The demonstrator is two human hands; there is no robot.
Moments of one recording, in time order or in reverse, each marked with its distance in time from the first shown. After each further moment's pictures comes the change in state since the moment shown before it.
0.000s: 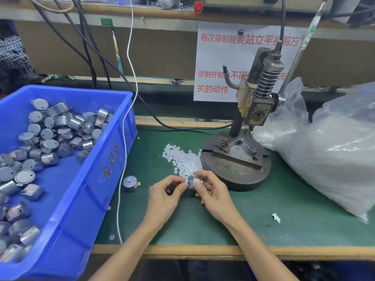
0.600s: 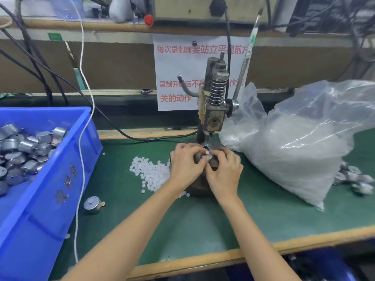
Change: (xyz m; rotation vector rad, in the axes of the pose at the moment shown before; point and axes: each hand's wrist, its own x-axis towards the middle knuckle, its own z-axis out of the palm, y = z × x) left_hand 0.079 0.075 0.110 0.390 -0.181 0.268; right_hand 0.038 -0.013 -0.081 -0.795 0.678 -0.049
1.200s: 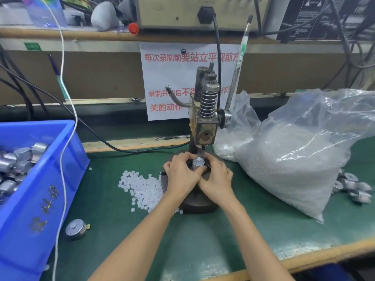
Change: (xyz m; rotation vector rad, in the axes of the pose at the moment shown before) left_hand 0.023 -0.003 0.025 -0.079 0.104 -0.138; right_hand 0.029 0.005 0.002 0.100 -0.329 0.070
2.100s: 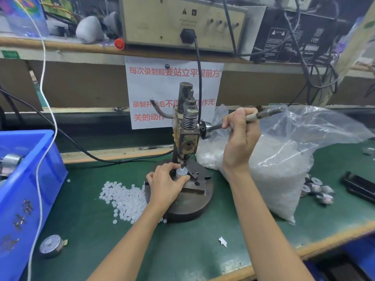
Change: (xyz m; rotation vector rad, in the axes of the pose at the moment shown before) left_hand -0.001 -0.007 0.002 -0.004 0.030 0.009; right_hand 0.029 -0.086 -0.109 0.914 0.574 -0.474
